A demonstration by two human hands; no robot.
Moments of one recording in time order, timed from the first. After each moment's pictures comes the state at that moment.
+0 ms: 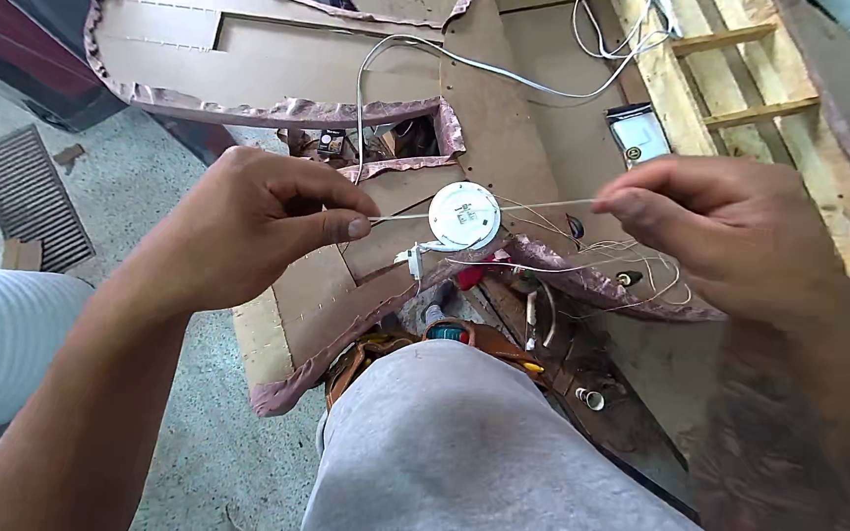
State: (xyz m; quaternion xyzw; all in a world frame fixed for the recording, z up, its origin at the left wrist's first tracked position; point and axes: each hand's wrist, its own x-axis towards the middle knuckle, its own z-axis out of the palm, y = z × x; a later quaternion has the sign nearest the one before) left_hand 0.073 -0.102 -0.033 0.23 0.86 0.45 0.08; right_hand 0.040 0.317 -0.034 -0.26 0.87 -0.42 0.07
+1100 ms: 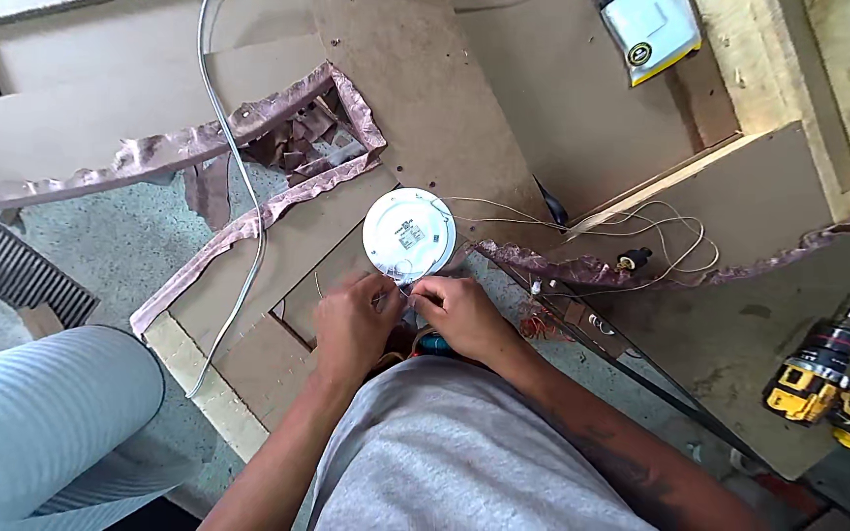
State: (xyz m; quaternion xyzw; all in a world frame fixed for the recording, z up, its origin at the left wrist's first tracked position) left_hand 0.027 0.062 -0.241 0.03 0.95 0.27 0.15; right_hand 0.043 0.260 -0.272 0.01 0.85 -0.44 0.27
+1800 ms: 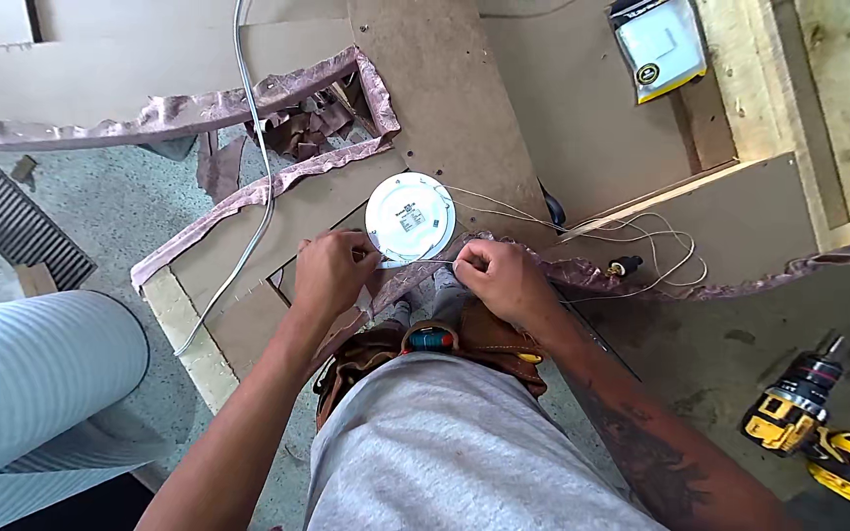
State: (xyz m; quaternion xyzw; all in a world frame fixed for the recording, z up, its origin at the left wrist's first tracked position) left_hand -0.005 0.039 -0.255 0.03 0.95 0.23 0.20; right_hand 0.018 0.324 -0.254 0.01 0.91 -0.34 0.24
